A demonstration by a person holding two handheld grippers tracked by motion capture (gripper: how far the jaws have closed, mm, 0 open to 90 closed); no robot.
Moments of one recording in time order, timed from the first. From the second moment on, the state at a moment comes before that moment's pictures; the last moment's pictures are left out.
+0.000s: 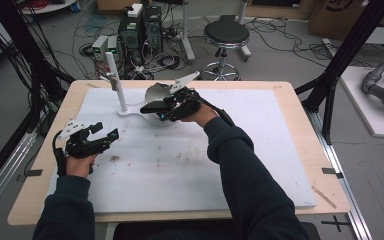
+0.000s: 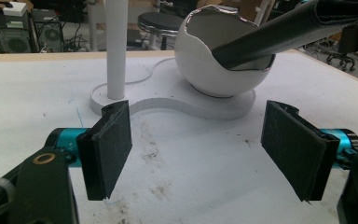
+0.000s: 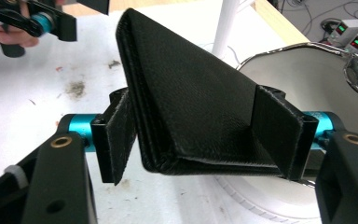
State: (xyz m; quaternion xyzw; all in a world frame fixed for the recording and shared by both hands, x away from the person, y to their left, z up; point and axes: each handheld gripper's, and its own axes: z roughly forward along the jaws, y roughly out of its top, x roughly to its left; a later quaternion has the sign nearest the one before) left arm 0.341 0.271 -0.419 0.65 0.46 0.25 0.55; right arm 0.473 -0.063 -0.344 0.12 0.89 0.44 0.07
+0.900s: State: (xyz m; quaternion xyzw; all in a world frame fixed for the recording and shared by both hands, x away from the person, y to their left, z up) left arm 0.341 0.271 -0.419 0.65 0.46 0.25 0.55; right arm 0.470 -0.063 -0.348 0.14 0.89 0.44 0.08
